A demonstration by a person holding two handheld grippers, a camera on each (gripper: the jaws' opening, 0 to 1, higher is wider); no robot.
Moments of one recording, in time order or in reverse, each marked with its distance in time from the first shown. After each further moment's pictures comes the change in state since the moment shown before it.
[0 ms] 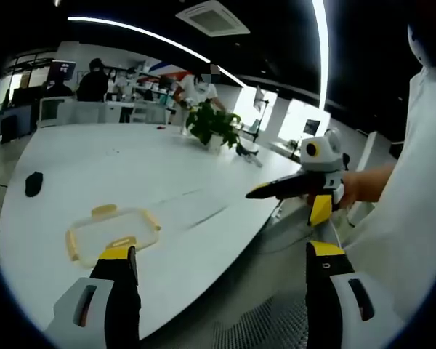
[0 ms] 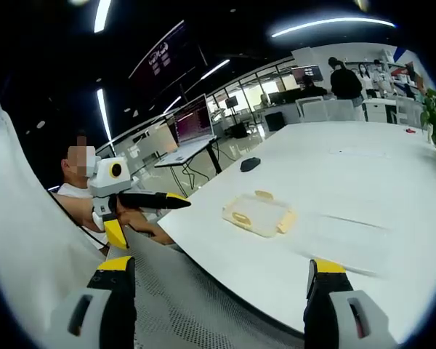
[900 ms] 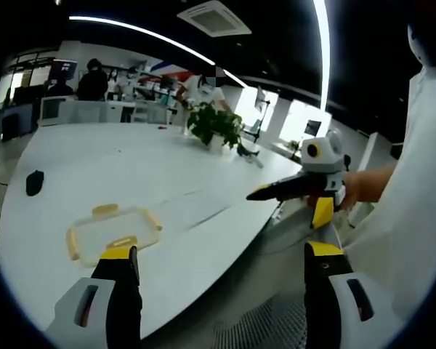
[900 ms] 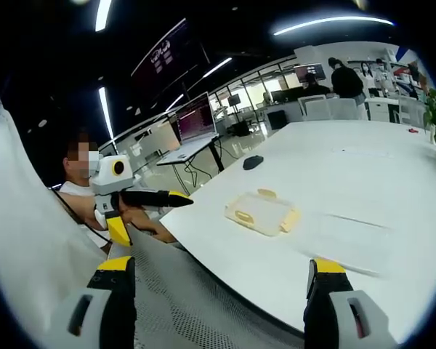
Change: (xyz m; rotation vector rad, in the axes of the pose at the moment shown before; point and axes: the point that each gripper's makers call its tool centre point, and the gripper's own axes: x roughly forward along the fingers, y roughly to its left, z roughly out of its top) left arm 0.000 0.002 0.001 -0.007 -0.006 0.004; right arm 0.002 0.002 -0.002 -0.006 0.013 0.014
